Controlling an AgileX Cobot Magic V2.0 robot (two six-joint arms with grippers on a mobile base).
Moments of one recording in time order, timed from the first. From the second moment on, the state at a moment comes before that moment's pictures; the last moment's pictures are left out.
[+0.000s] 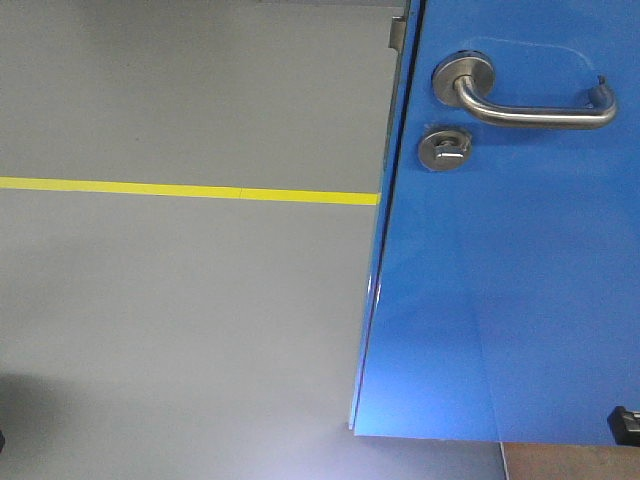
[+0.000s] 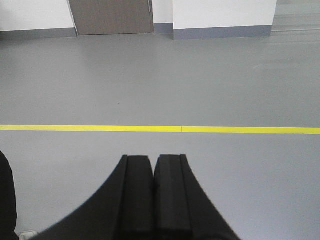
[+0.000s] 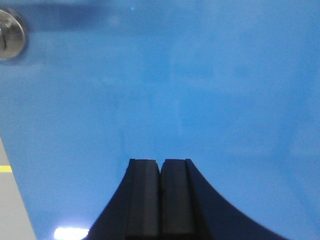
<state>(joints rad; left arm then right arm) 0.06 -0.01 0.03 0.00 0.36 0.03 -0.07 -0.01 0.01 0.01 0.25 -0.06</state>
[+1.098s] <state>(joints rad) 0.06 -0.01 0.03 0.00 0.37 0.03 -0.07 -0.01 0.03 0.01 0.08 -0.02</state>
